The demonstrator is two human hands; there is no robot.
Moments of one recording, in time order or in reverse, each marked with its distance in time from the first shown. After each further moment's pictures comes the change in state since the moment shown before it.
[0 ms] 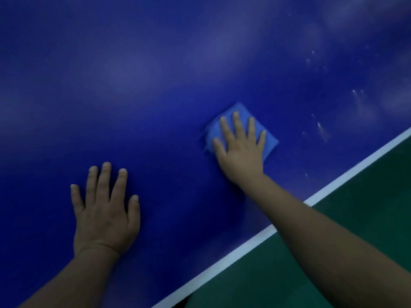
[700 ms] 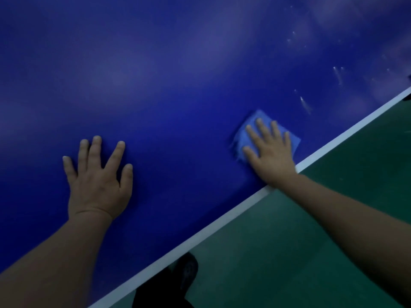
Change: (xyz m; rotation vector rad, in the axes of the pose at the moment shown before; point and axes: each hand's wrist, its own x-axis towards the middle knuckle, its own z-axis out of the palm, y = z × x) left_hand -0.002 0.001 -0.001 -0.009 0.024 0.021; right_hand -0.072 0.113 -0.012 -0.091 -0.095 -0.030
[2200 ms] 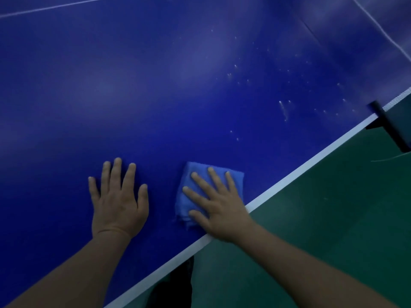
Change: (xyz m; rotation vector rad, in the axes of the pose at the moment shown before) left_hand 0.061 0.235 0.049 -0.032 -0.013 0.019; right_hand 0.017 0.098 0.000 0.021 0.034 -0.478
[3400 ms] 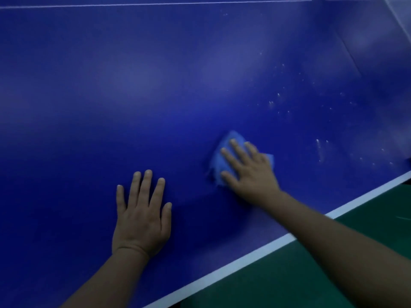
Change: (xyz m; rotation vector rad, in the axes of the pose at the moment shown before) left_hand 0.001 -0.003 0.008 0.054 0.074 0.044; right_hand 0.131 0.076 -0.039 -0.151 0.070 0.036
